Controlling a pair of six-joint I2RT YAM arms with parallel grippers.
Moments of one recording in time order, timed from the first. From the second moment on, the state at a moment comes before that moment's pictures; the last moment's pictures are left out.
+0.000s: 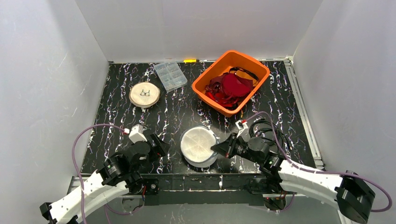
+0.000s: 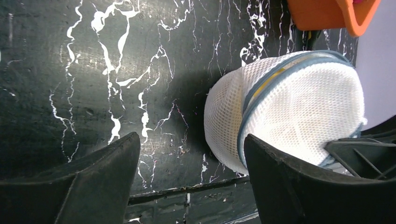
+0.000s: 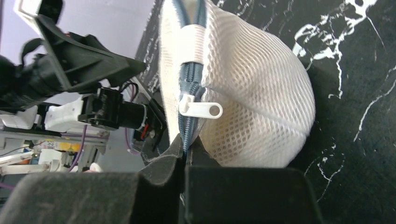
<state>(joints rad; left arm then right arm) -0.91 0.27 0.44 -0.84 -0.43 -1.09 0.98 0.78 0.15 0.40 -0.09 0.93</state>
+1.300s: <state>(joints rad) -0.91 0.31 0.44 -0.94 -0.38 -1.18 1.62 1.33 1.10 -0.64 0.64 0.31</state>
